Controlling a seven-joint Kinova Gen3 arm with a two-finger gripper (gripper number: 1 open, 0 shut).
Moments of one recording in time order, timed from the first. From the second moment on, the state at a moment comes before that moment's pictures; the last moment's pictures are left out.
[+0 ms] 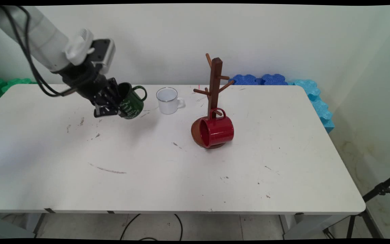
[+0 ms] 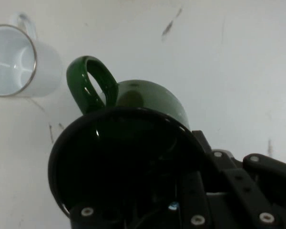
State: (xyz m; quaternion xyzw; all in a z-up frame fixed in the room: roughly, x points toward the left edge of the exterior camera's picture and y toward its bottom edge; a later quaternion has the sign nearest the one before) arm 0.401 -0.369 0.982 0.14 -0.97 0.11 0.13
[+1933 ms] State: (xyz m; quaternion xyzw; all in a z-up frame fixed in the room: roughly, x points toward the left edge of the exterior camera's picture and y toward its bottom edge) arm 0.349 -0.443 0.853 0.09 -0.99 0.08 0.04
